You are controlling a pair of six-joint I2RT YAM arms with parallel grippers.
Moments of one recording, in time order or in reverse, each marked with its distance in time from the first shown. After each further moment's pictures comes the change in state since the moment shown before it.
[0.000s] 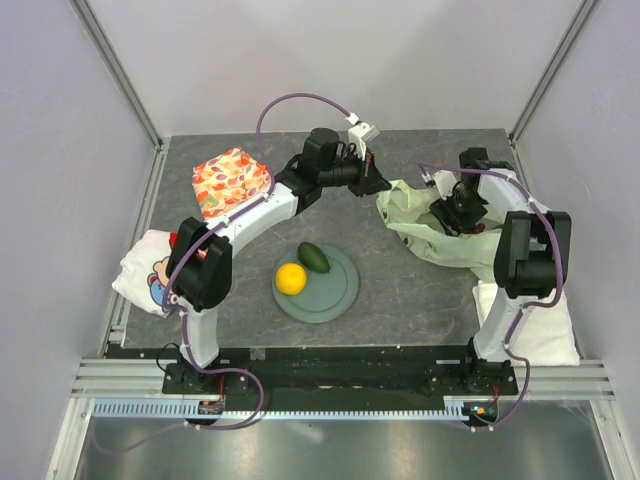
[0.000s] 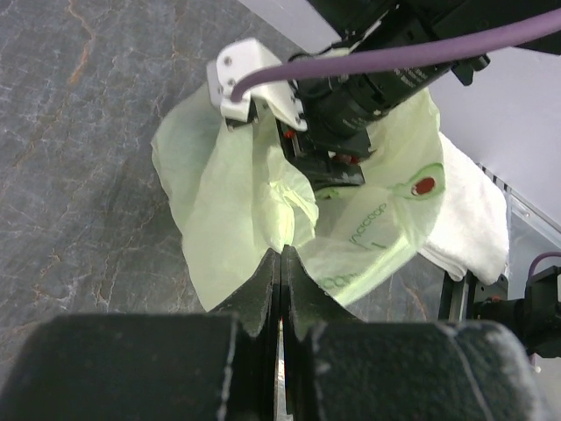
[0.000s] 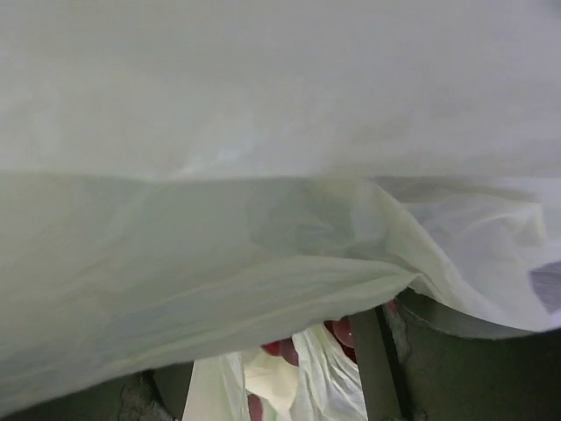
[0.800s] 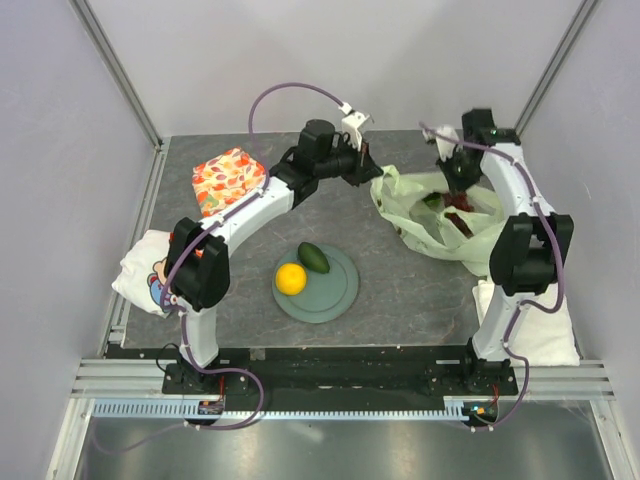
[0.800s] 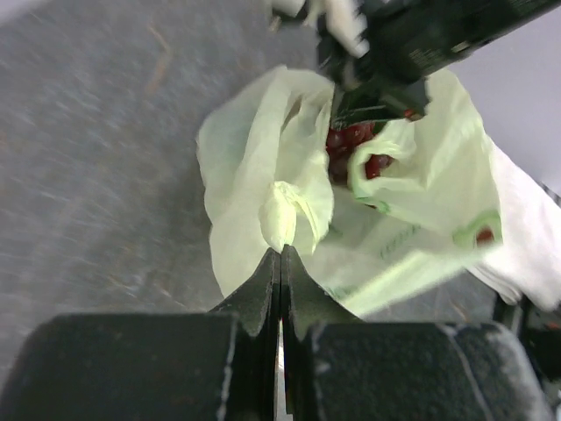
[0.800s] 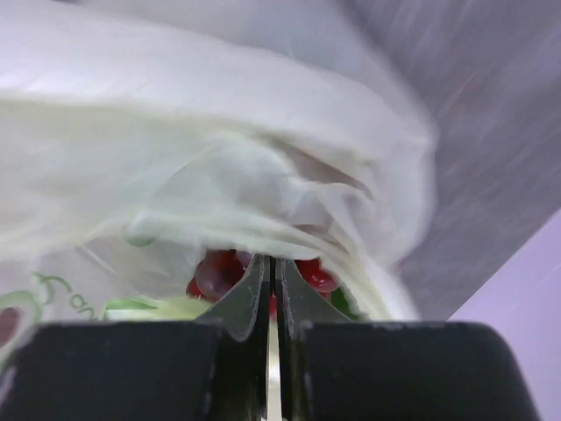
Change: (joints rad) left arm 0.018 -0.004 0.031 -0.061 -0.103 0.064; right arm 0.032 0.026 0.252 -0.069 0.011 0.067
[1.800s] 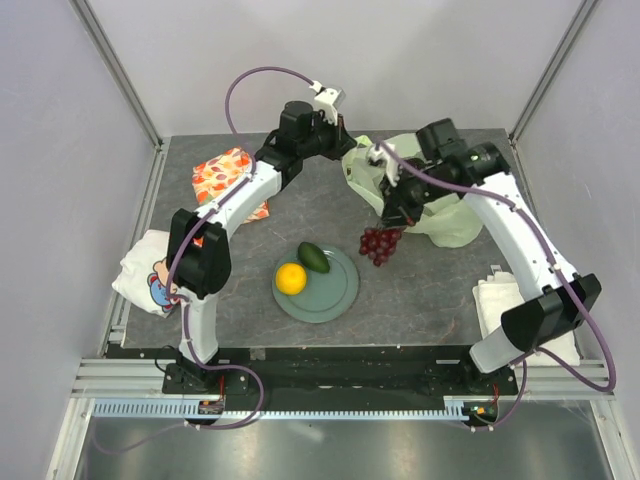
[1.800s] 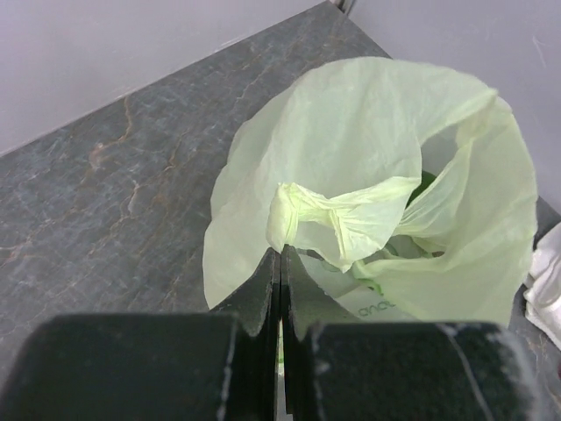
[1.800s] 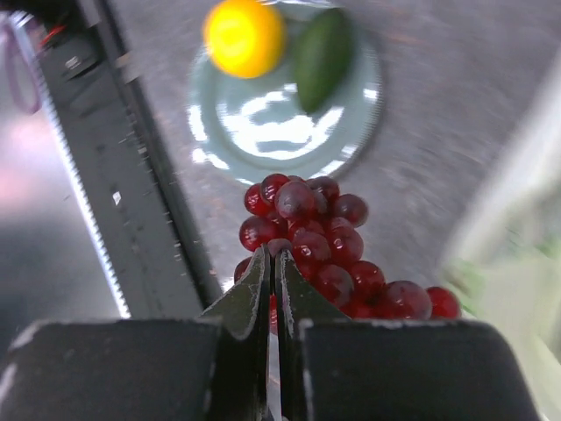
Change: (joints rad) left arm 0.126 0.081 0.154 -0.014 -0.135 0.022; right arm 0.352 -0.358 0.049 -0.244 -0.598 0.097
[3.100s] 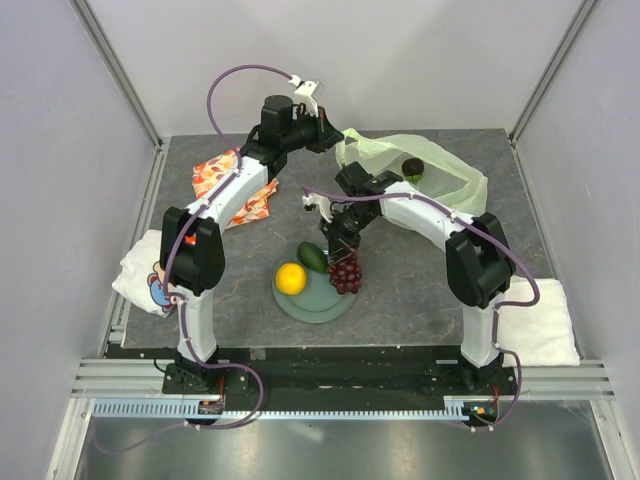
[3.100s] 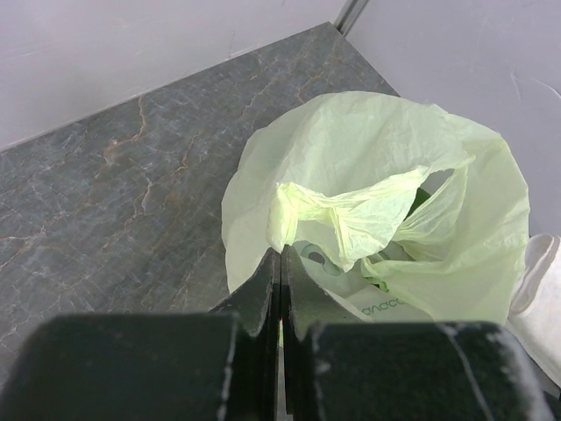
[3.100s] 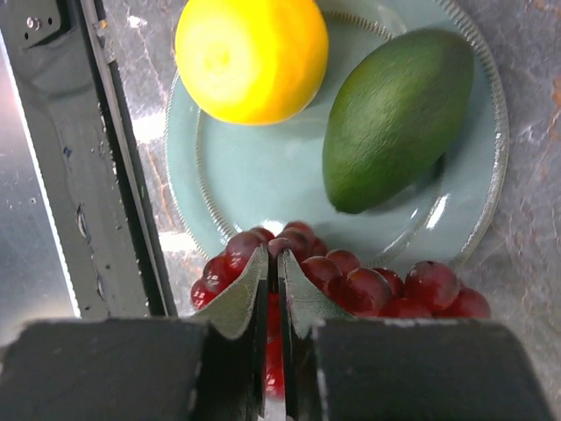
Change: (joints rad) left arm 0.096 0.000 -0.008 0.032 0.108 -0.088; right arm 0.274 0.378 -0.153 0.319 -0.041 0.012
